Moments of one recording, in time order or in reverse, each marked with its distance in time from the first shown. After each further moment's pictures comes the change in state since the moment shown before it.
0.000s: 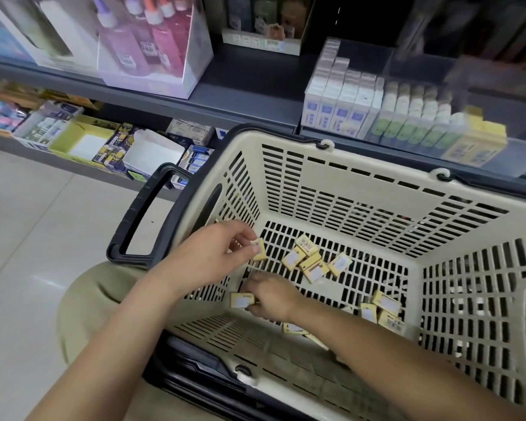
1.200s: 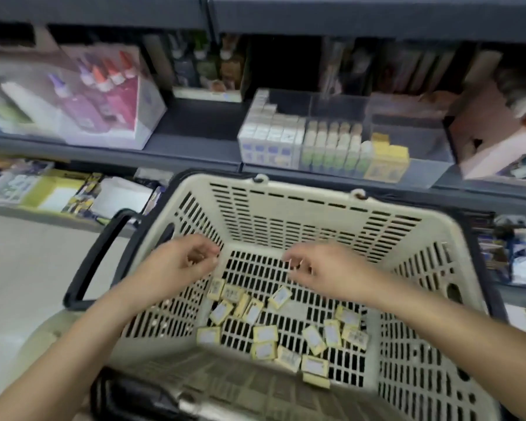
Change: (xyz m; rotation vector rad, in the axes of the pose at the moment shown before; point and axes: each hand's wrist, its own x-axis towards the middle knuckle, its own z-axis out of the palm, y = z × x) left_hand 0.015 0.031 -0.011 0.000 0.028 0.045; right_hand -0.138 0.033 -0.171 0.099 0.271 0.184
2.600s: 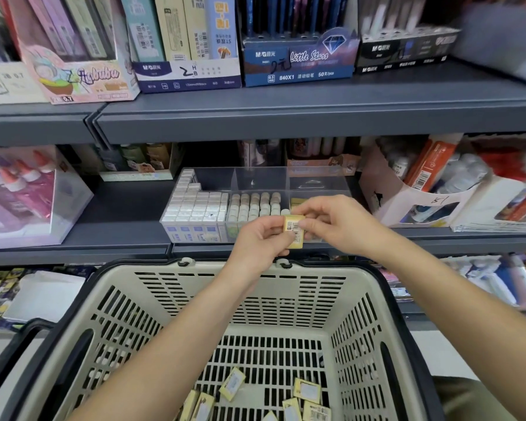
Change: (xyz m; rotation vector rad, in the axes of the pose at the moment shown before) left_hand 0.151 0.187 0.087 -0.816 0.006 0.182; right_hand -0.016 0.070 -0.152 0.284 0.419 0.175
